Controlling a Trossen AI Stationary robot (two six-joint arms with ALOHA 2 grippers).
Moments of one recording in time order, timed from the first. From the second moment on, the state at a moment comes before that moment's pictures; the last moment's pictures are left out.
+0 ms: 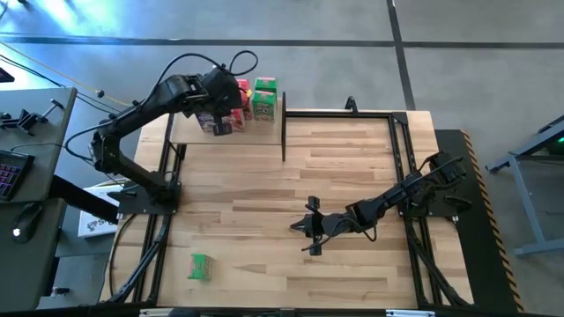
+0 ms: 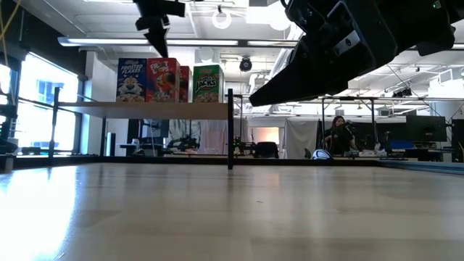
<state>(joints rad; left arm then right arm) 0.53 1.47 1.65 -1.20 -0.36 0.53 0.41 1.74 0.76 0.50 0.36 0.10</state>
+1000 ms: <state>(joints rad) 0.53 1.46 1.65 -1.26 -0.43 0.48 0.41 1.74 0.76 0.50 0.36 0.10</state>
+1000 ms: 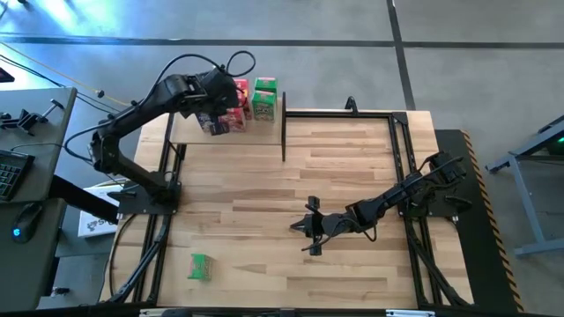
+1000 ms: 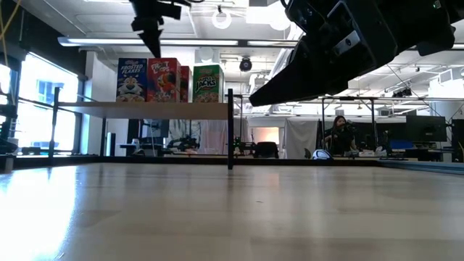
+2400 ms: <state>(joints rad) -0.03 0.94 1.12 -1.22 -0.32 -0.29 0.40 1.80 0.72 0.65 0.38 0.04</state>
